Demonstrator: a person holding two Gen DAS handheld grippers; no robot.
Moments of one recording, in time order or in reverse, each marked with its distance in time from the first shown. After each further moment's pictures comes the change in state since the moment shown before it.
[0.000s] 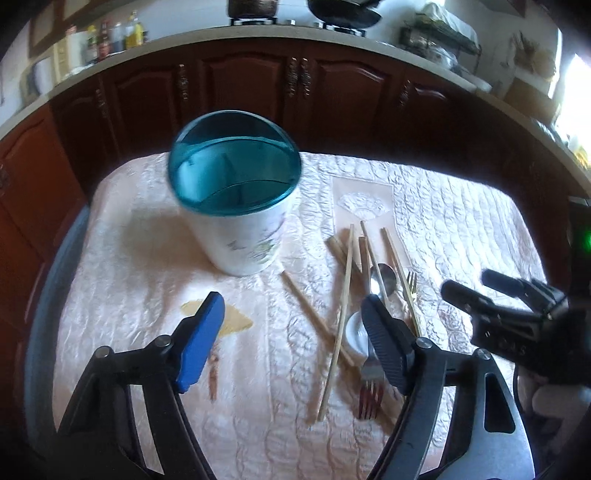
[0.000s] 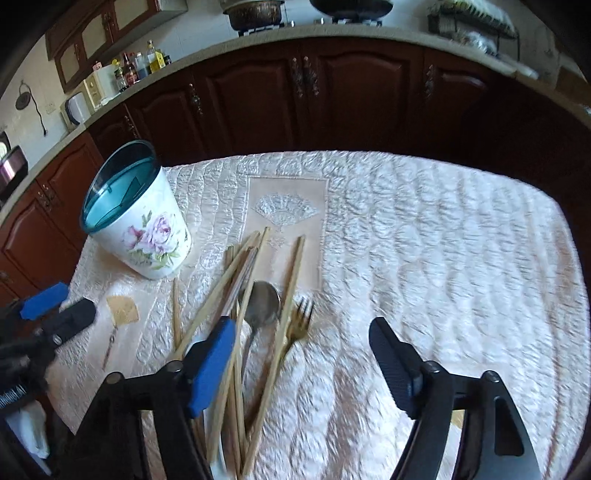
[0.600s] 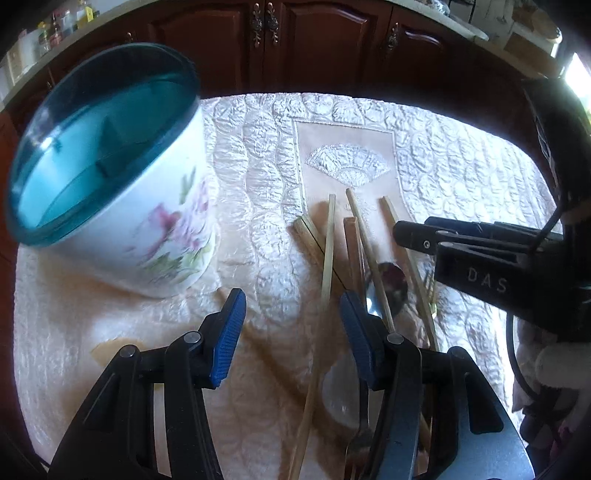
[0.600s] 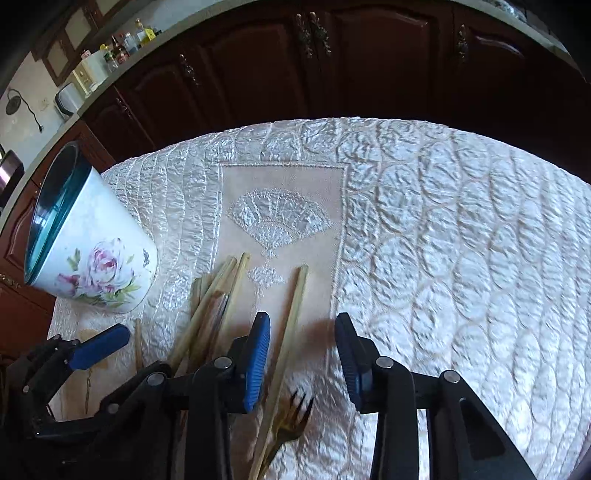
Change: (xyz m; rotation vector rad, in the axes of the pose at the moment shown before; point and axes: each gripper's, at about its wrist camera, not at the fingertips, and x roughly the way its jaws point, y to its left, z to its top) left arm 0.110 -0.039 0.021 0.070 0.178 -0.026; right arm 0.101 -0.011 0.052 0.001 0.144 0.085
